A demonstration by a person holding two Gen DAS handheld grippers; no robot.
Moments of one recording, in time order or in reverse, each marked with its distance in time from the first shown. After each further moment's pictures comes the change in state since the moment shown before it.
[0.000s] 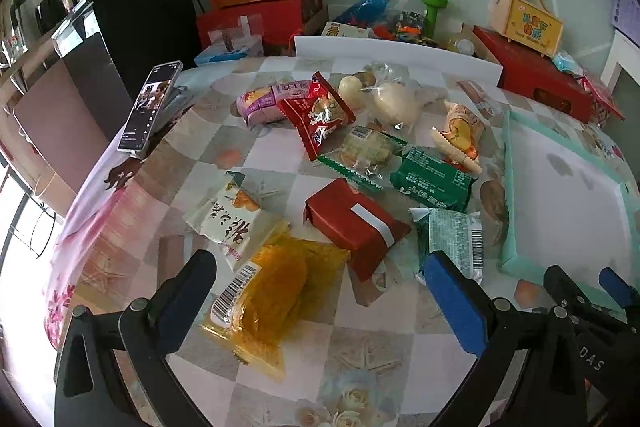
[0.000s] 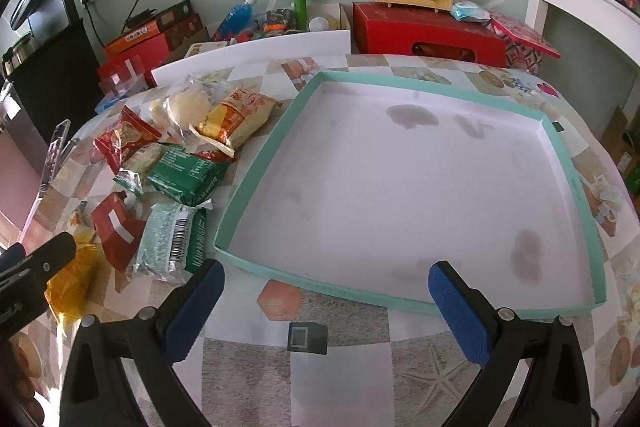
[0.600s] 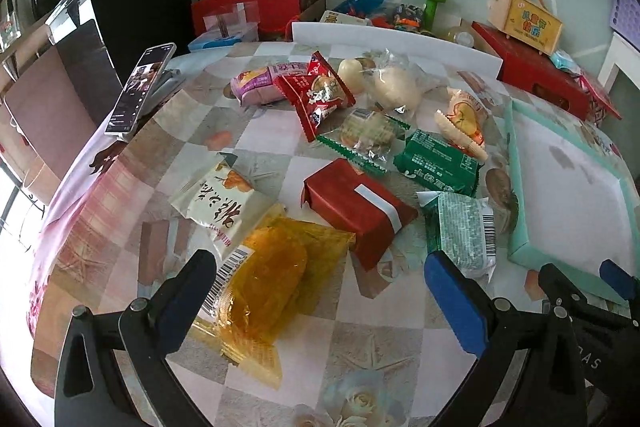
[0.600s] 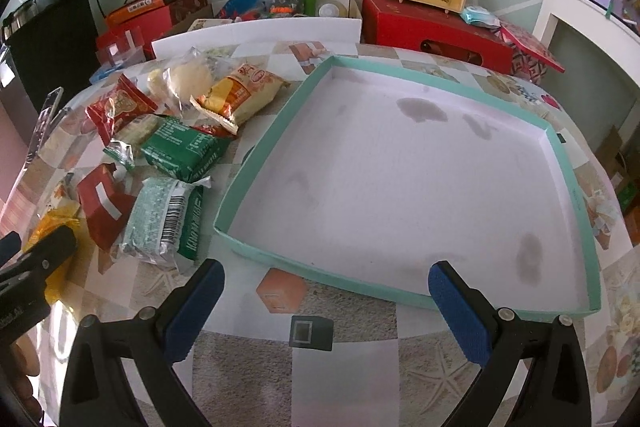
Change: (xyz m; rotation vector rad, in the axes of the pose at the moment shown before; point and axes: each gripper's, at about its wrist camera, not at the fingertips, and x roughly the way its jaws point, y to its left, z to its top) left arm 0.016 0.007 -0.012 -0.011 0.016 -0.039; right arm 0.010 0.016 -0.005 -0.080 0.036 -0.057
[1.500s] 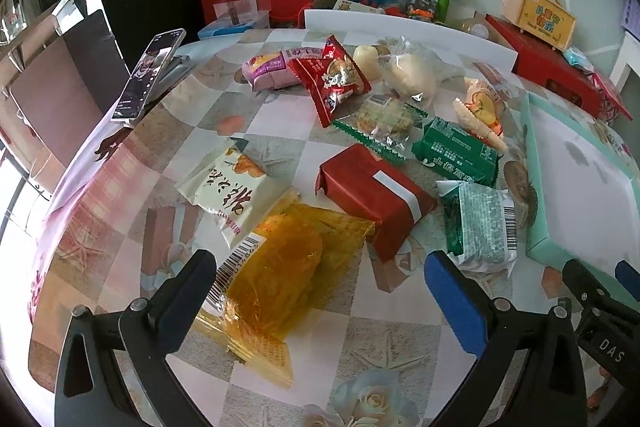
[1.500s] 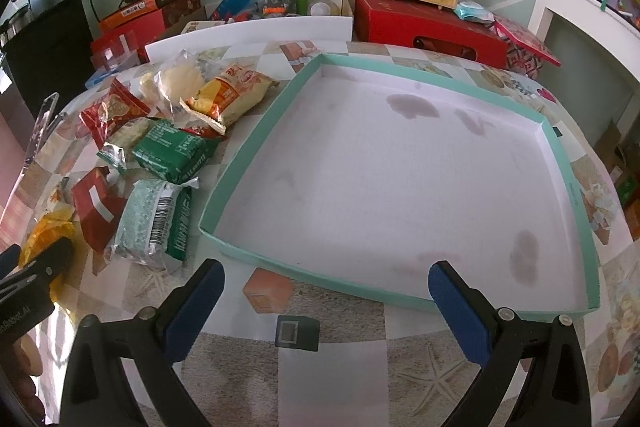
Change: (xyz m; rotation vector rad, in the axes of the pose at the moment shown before) left arm 0.011 0.005 -0.005 -0.015 0.035 0.036; right arm 0.002 -0.008 -0.001 0.015 0.003 -0.004
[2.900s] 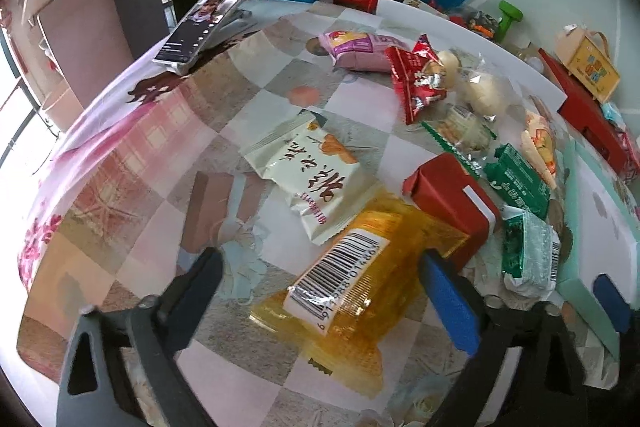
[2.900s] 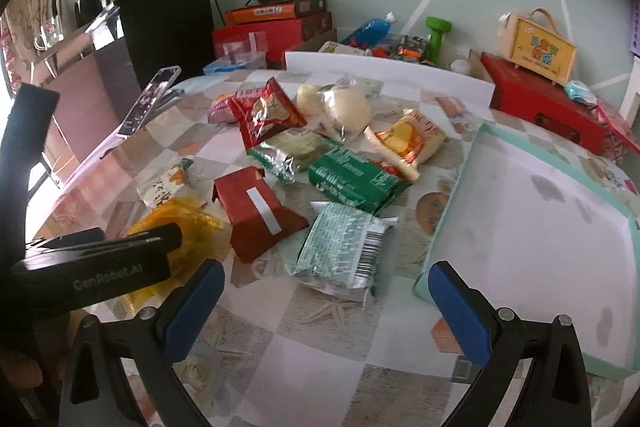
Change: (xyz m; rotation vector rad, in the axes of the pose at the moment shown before) left arm 0.016 0.059 -0.002 -0.211 0.061 -0.007; right arm -0.023 0.102 -0.007 -0.241 -0.136 0.273
